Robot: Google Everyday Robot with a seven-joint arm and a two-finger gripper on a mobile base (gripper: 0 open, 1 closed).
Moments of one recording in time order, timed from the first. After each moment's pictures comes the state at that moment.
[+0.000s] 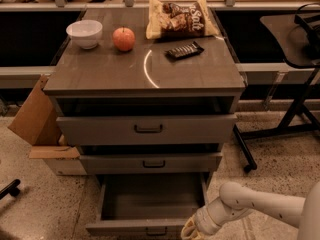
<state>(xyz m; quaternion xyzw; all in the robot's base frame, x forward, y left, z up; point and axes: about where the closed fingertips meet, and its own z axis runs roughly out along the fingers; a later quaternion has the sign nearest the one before) 0.360 -0.108 0.302 -0.75 0.54 0.32 0.21</state>
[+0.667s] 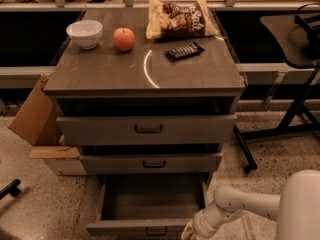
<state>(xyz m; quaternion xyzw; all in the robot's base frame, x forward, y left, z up) 0.360 -0.115 0.249 -0.77 0.53 0.32 0.18</state>
